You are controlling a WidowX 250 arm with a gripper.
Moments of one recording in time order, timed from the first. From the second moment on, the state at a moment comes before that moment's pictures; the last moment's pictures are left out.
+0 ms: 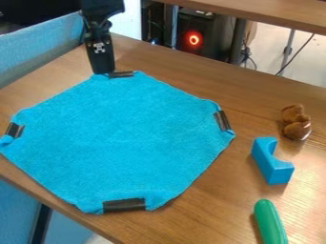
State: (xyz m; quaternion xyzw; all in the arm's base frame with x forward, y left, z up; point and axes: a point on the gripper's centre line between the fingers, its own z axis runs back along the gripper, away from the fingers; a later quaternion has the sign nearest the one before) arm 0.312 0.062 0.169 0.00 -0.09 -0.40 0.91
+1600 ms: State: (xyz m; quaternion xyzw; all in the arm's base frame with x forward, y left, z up) arm 0.402 -0.152 0.124 -0.09 -0.36 0.05 0.93
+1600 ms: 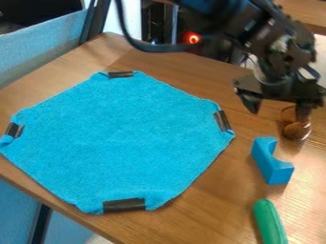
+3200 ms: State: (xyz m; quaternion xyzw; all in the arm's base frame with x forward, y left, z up) arm 0.463 -0.178 0.078 -0.04 -0.35 0.06 0.93
